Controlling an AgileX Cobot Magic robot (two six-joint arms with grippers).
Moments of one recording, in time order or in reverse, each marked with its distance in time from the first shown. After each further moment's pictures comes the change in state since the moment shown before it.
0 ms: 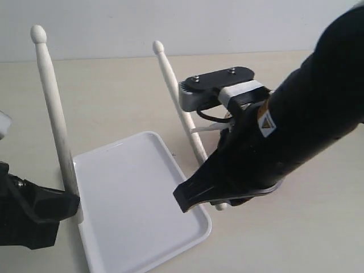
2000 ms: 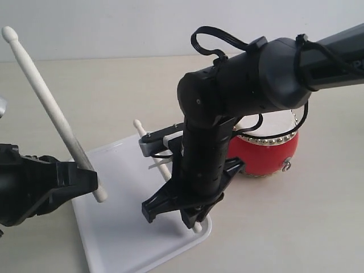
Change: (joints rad) left arm 0.002 0.069 0.002 -0.245 -0.172 -0.139; right arm -0.054 0.550 -0.246 0.092 0.069 -0.133
